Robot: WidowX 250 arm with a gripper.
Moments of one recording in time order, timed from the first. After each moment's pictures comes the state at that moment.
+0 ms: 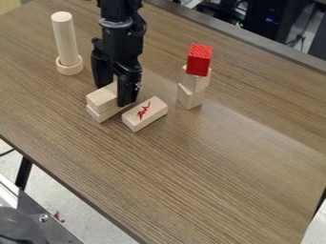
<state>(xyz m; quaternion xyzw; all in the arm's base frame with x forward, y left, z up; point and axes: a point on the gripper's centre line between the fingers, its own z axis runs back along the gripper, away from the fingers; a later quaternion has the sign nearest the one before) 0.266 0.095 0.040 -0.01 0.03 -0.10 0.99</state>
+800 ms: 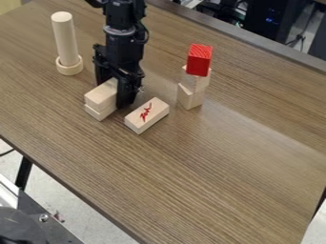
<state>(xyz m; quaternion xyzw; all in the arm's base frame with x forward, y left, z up) 0.280 0.095 0.019 0.00 0.04 -0.08 1.00</state>
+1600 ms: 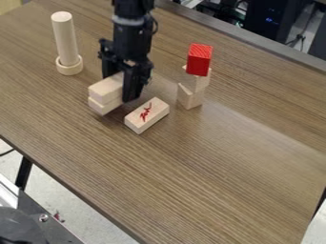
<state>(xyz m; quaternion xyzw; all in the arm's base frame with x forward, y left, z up) 0.276 0.085 0.043 -0.02 0.09 -0.06 0.99</state>
